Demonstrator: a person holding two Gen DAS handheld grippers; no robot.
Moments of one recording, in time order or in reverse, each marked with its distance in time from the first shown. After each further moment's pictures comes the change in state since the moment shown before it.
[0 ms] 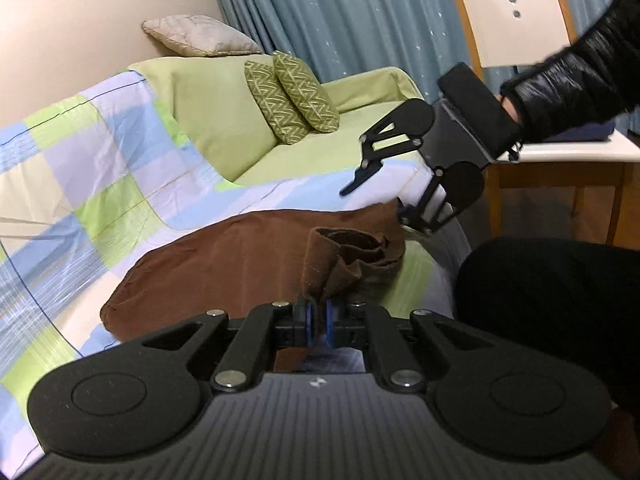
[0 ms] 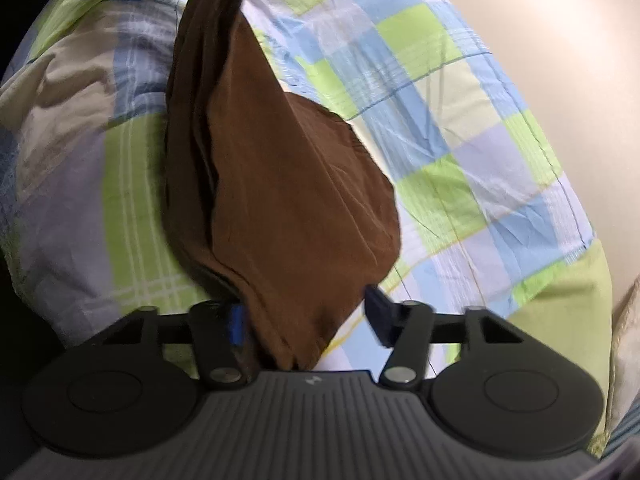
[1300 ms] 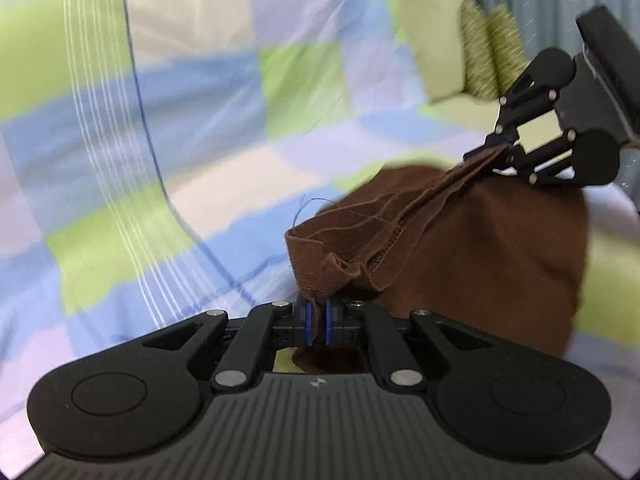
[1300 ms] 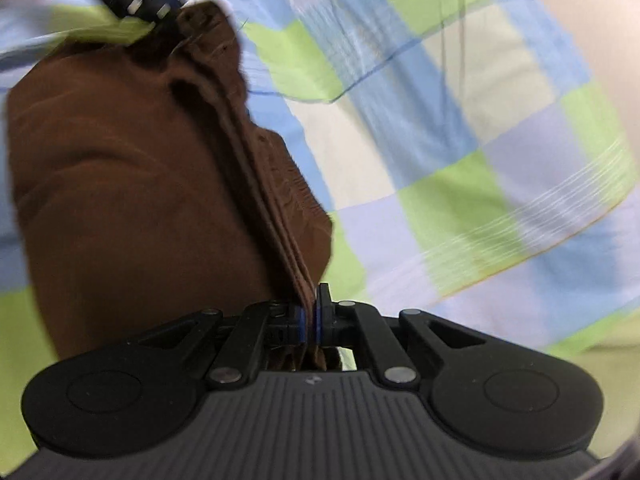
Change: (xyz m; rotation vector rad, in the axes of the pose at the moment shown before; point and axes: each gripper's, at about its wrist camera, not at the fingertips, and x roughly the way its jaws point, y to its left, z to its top) left arm 0.073 0.229 -0.071 -0.560 0.235 0.216; right arm 0.199 -0.131 0.114 0.089 0.152 0.209
